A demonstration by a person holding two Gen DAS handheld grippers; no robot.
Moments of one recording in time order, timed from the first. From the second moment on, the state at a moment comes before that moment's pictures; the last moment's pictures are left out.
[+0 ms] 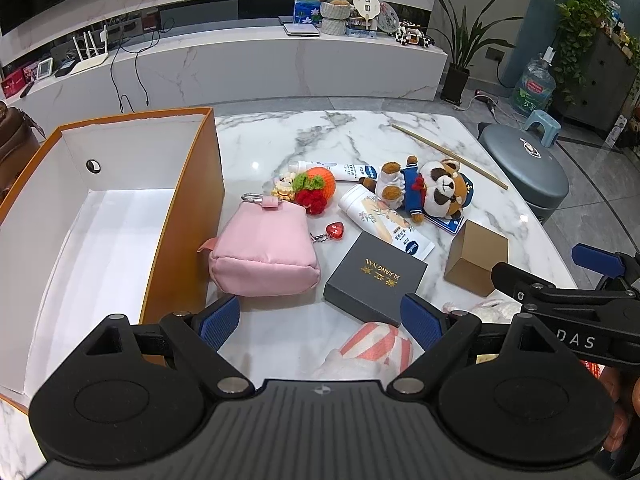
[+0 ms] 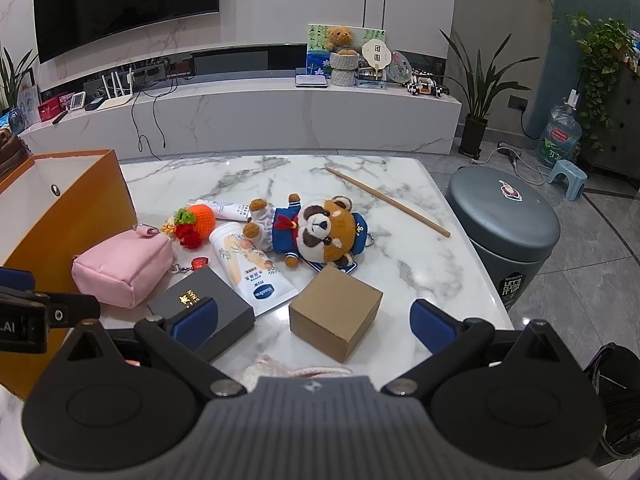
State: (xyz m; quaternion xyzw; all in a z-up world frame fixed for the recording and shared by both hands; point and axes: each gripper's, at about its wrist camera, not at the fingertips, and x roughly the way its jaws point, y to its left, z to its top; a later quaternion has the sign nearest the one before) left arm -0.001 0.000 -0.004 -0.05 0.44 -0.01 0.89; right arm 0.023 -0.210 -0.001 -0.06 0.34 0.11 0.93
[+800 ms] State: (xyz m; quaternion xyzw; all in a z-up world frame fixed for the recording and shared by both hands) left arm -0.002 0.000 -0.003 -0.04 0.45 0.00 0.89; right arm 0.022 -0.210 -0.002 -0.06 0.34 0.12 0.93
